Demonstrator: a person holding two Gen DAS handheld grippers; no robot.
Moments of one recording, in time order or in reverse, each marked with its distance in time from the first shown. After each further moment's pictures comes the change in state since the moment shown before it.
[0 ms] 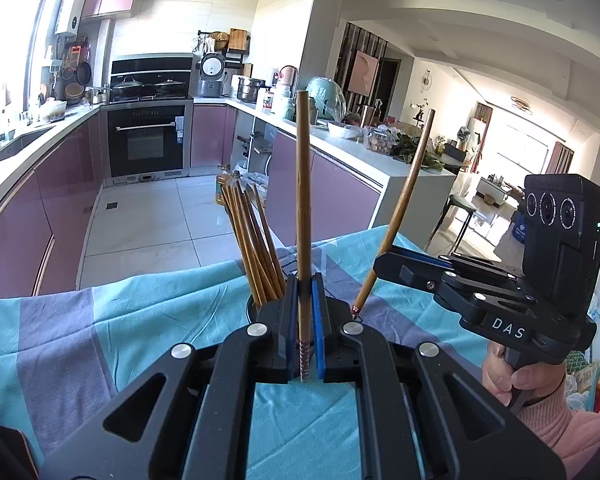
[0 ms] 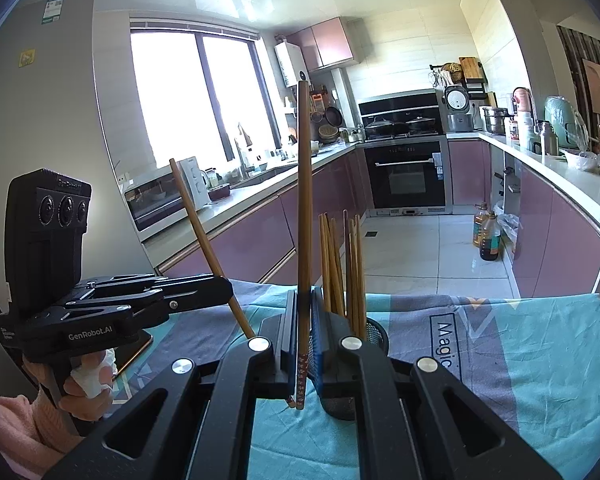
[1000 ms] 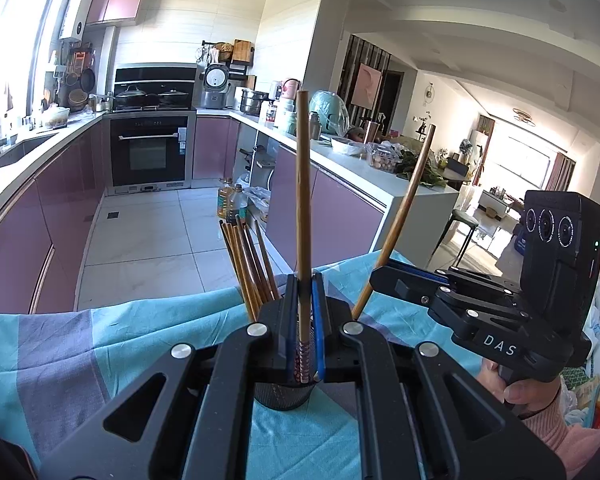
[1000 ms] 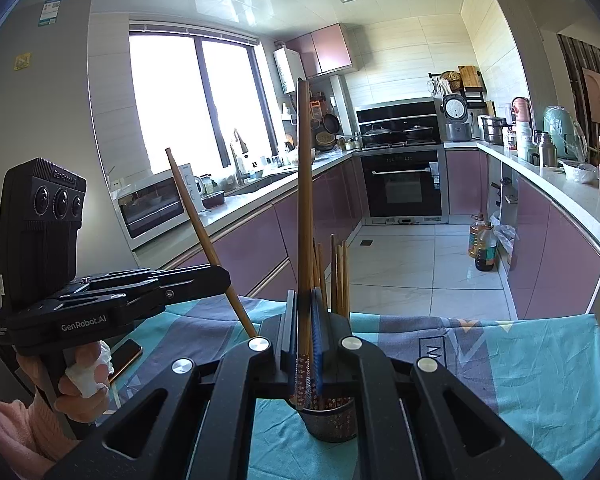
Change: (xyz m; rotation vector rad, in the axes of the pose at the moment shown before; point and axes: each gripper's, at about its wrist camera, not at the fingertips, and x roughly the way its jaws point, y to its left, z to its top) left arm -0.004 -0.007 0.015 -0.013 -0.044 0.003; right arm 0.003 -0.005 0.015 -0.020 -0.018 -0.016
